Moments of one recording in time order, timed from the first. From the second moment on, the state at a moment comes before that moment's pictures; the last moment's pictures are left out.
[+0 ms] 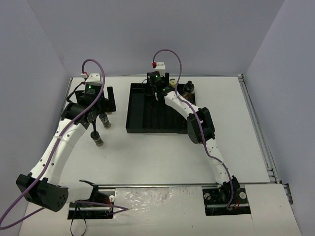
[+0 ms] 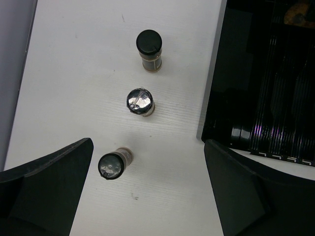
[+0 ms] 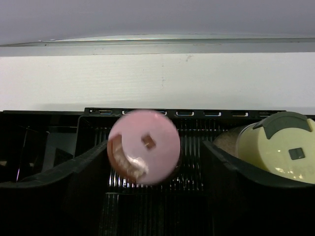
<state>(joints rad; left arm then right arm) -0.32 1.25 1.38 -0.82 -0.37 -0.31 0.57 2.56 2.25 -0.17 0.51 0.27</state>
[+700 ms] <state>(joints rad) -0.32 1.29 1.37 -0.81 -0.38 -0.31 0.59 2.33 2.04 -0.19 0.52 0.23</state>
